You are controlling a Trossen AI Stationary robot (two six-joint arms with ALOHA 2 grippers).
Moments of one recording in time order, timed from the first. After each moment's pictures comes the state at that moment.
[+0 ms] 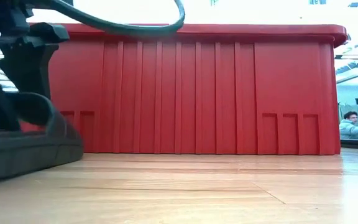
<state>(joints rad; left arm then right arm) -0.73 1.94 1.32 -1.01 -0.46 -0.69 0.47 1.24 0.88 0.21 0.31 0.02</state>
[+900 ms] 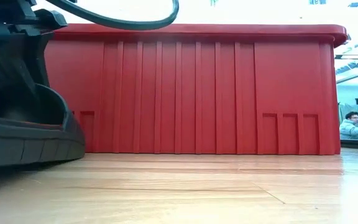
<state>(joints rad) -0.73 1.94 1.37 -1.13 -0.54 -0.76 0.47 1.24 0.88 0.19 0.31 0.01</state>
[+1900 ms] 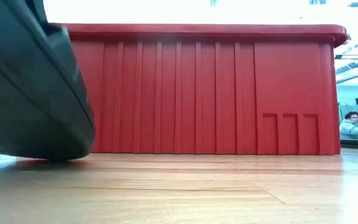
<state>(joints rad) -0.77 1.94 1.53 -1.04 -0.52 -0.60 0.47 1.24 0.88 0.19 0.31 -0.01</state>
